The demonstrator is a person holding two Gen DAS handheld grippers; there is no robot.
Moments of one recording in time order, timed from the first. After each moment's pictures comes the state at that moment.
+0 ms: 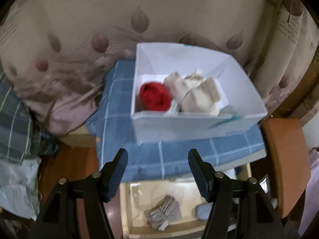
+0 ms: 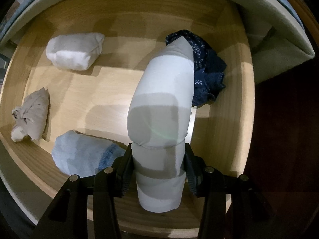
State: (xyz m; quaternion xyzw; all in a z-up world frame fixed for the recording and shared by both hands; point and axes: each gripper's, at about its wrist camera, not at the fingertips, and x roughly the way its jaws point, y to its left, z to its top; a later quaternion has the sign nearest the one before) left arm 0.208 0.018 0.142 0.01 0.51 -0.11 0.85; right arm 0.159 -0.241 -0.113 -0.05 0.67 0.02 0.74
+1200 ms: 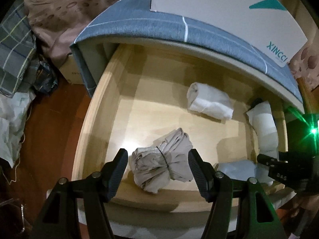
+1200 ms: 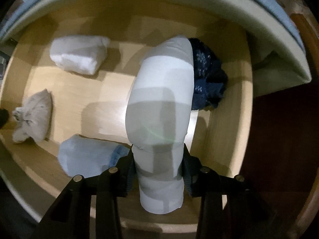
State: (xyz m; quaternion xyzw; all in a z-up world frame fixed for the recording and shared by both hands) left arm 0.102 0.010 -0.041 -0.05 0.58 -0.02 0.81; right arm 0.148 -0.241 -0.086 -0.07 0.68 0.02 0.73
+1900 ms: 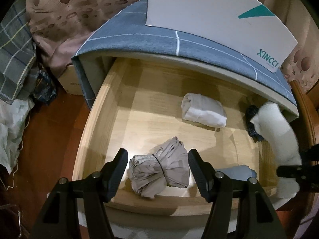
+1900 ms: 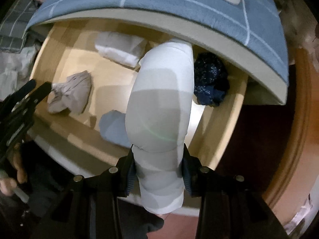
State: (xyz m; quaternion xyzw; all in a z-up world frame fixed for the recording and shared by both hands) left arm 0.096 0.007 -0.031 -0.05 0.55 -0.04 0.83; right arm 0.152 -0.225 -0.012 -0.11 0.72 0.08 0.68
